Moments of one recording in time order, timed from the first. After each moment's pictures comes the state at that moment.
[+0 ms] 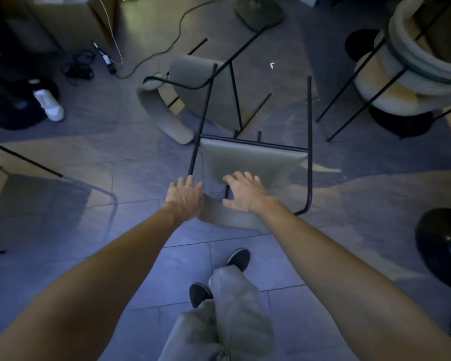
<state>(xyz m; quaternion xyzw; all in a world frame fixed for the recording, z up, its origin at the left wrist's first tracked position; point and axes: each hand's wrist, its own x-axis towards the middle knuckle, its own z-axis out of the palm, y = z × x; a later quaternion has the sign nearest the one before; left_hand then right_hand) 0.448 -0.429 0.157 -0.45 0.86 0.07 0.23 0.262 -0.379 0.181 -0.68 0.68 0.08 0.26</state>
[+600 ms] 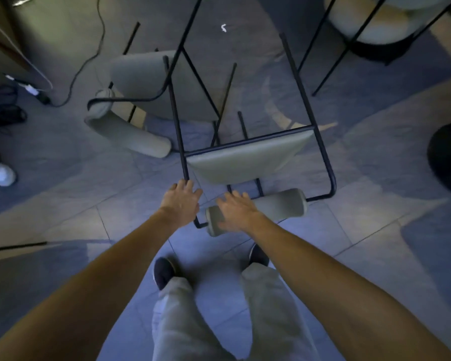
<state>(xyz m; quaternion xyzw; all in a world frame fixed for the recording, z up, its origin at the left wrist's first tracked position) 0.430 -0.594 0.081 -0.20 0.93 0.00 0.30 0.300 -0.469 0.065 -0.59 0.72 0.10 0.35</state>
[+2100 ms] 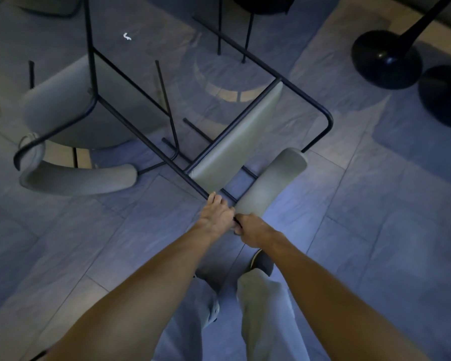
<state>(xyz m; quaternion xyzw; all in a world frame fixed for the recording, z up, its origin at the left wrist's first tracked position) 0.471 -0.562 -0.023 0.08 0.94 -0.03 0.34 0.452 -0.432 -0.031 -0.21 0.86 -0.13 0.45</state>
